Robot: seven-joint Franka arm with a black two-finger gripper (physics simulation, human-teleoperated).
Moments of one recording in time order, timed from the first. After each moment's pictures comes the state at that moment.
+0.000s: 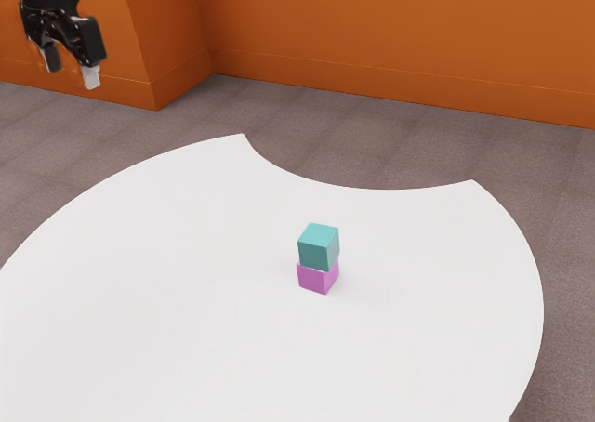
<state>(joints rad) -0.21 -0.06 0.30 -1.36 0.13 1.29 0.26</state>
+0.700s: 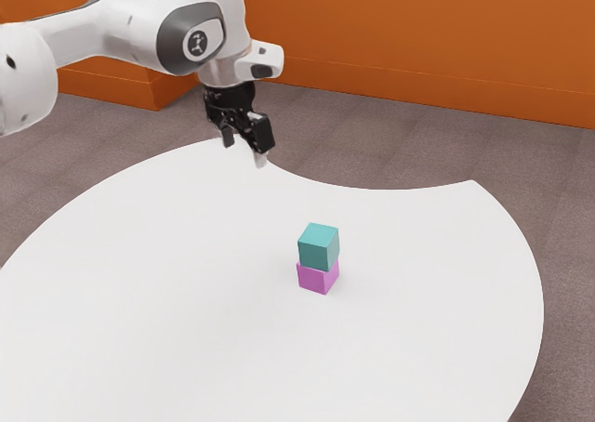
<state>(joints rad) -0.38 0.18 0.27 -1.55 0.00 1.80 0.22</state>
